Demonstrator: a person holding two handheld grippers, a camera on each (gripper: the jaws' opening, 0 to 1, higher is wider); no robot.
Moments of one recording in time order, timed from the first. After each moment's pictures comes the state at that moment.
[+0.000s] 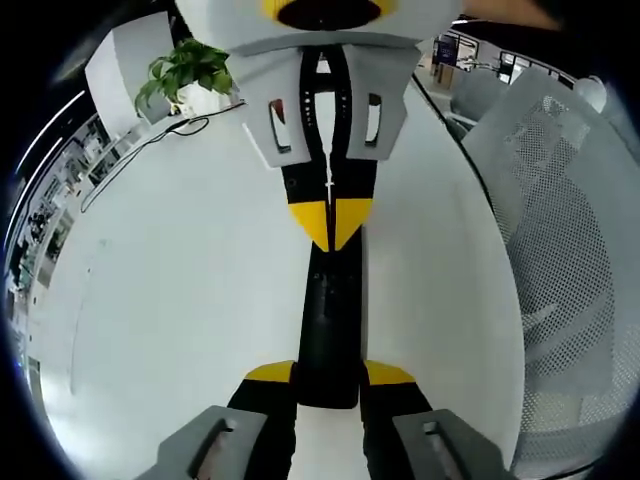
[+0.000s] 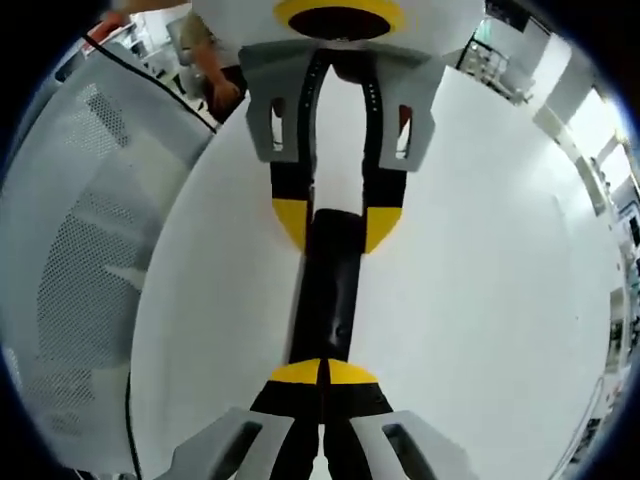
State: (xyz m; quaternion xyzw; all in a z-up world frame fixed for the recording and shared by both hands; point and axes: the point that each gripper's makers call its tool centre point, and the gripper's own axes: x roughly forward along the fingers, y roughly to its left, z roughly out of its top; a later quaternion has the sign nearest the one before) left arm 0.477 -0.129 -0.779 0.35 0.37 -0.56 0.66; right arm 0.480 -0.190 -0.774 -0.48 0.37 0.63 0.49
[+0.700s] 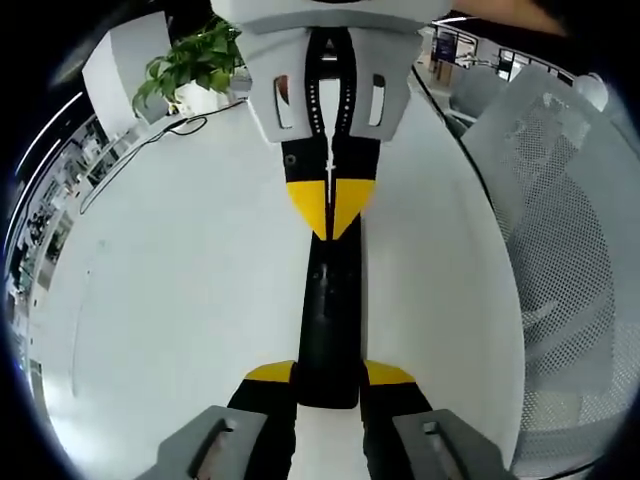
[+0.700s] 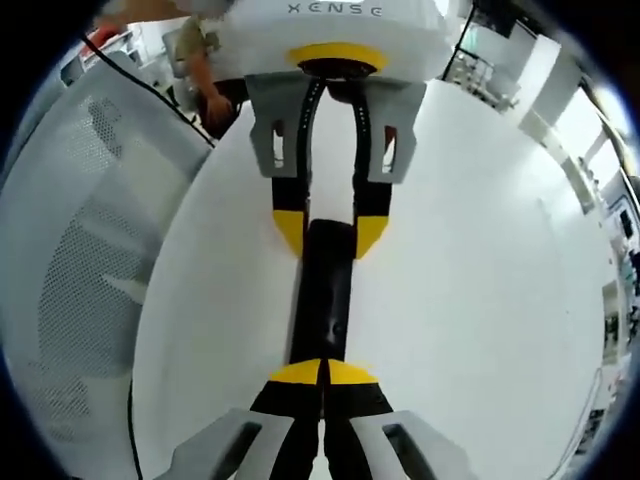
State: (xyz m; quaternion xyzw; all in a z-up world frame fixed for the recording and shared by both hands) left arm 0.479 -0.129 -0.778 0.35 0.37 -0.56 0.65; right arm 0.483 -0.191 -0.757 -0.45 0.35 0.63 0.53
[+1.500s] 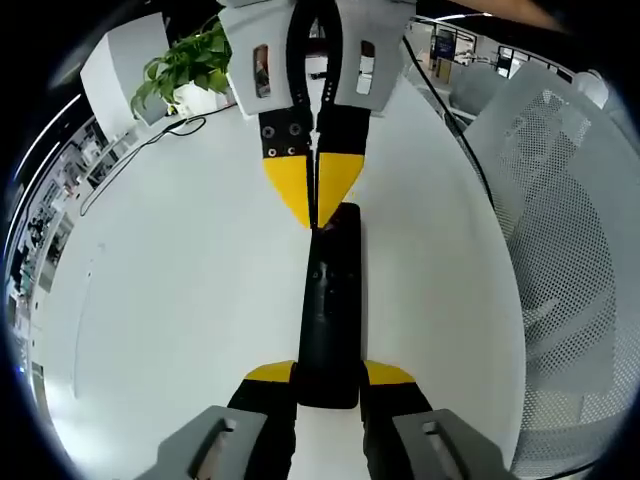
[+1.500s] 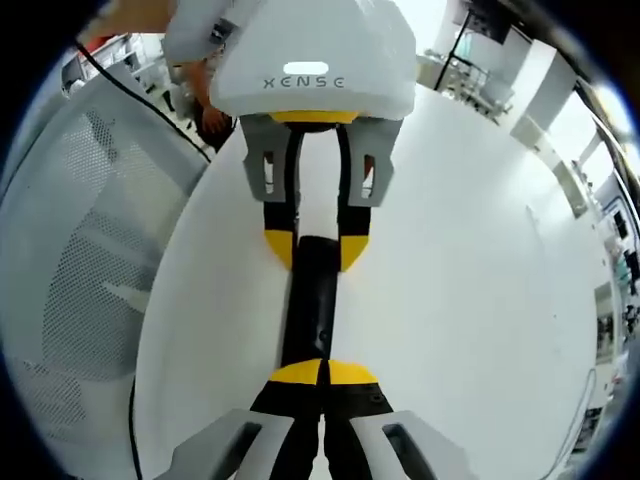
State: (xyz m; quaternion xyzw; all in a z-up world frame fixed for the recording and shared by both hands) left arm 0.480 -0.128 -0.778 0.36 0.37 -0.55 0.65; right arm 0.492 -0.184 -0.741 -0.45 0.34 0.63 0.54
